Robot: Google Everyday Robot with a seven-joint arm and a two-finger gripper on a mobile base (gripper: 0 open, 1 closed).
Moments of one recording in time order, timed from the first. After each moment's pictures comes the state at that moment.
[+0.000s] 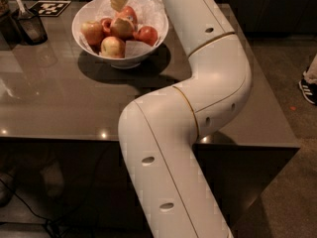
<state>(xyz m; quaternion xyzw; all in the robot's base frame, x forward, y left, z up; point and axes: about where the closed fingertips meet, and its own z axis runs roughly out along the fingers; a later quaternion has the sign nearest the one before) 0.795 0.089 0.993 -0.55 0.77 0.02 0.32</state>
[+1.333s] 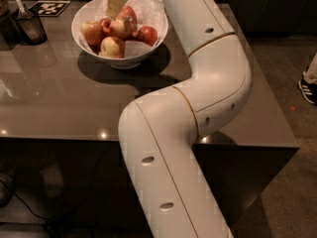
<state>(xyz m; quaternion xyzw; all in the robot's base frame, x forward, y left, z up) 0.796 0.090 0.994 -0.55 0.77 0.02 0.32</state>
